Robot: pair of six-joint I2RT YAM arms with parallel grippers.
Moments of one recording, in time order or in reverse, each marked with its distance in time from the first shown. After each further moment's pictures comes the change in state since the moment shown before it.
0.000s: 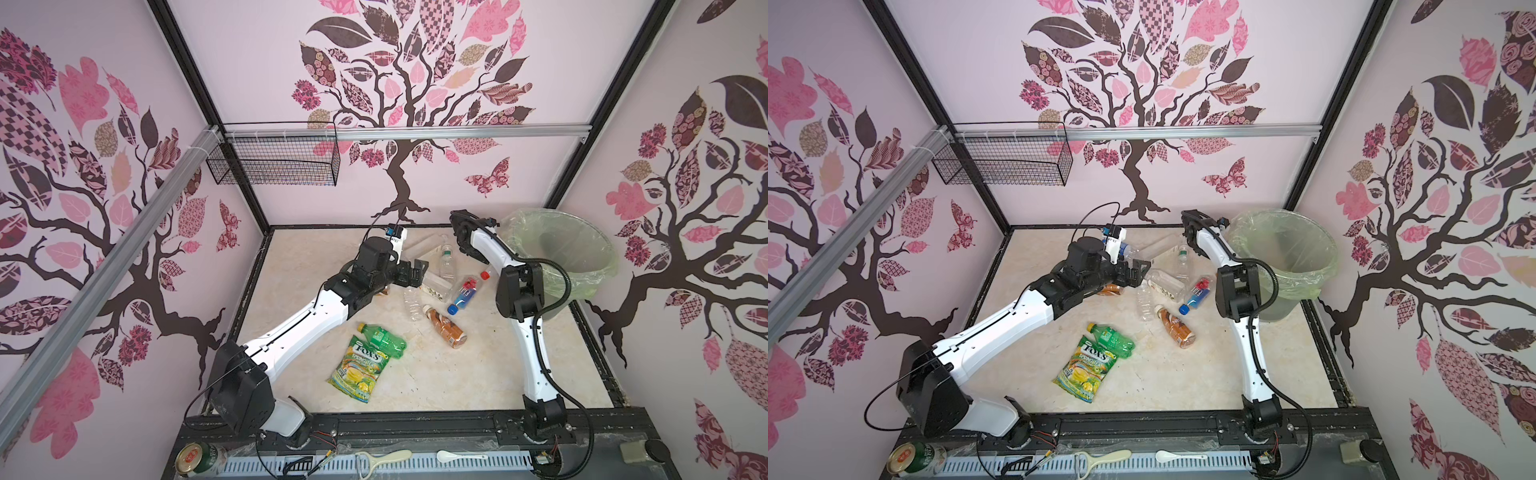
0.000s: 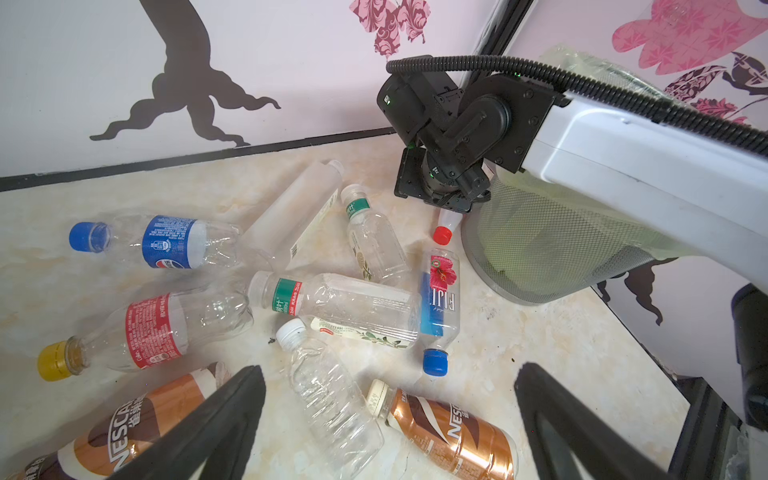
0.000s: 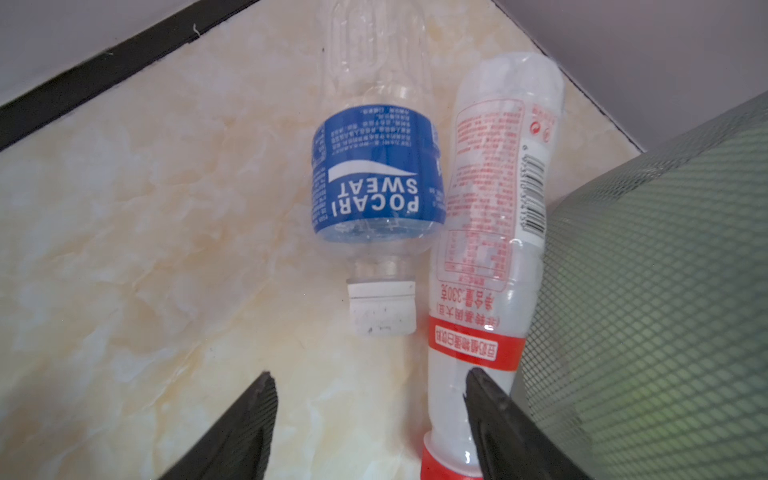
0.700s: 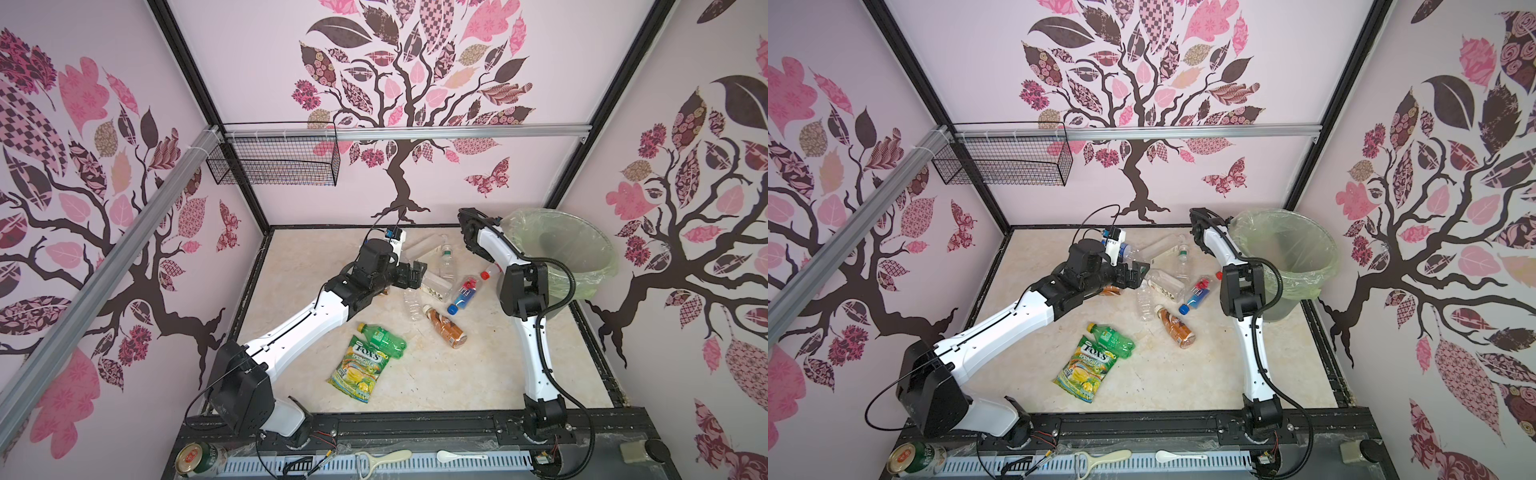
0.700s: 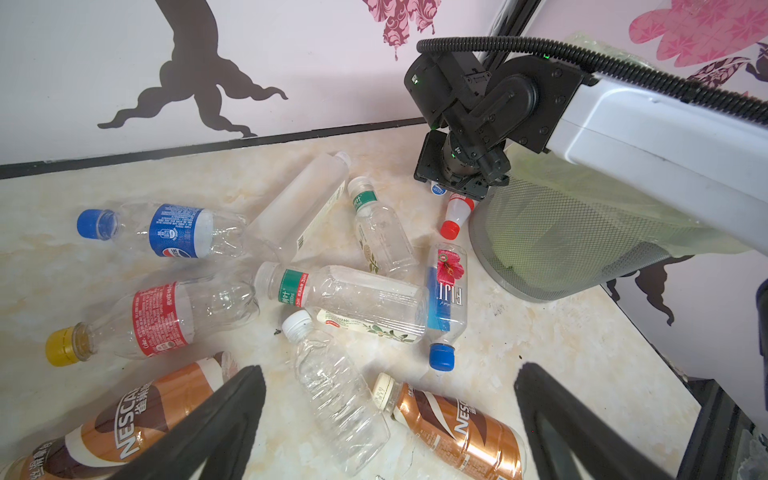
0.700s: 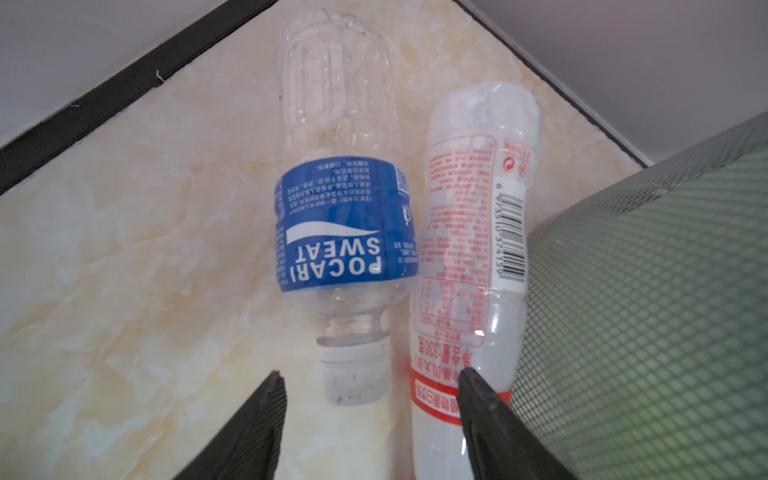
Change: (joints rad) left arm 0.000 0.000 -0.019 0.000 -0.017 -0.006; right arm -0.040 0.002 -0.001 0.034 -0.012 0.003
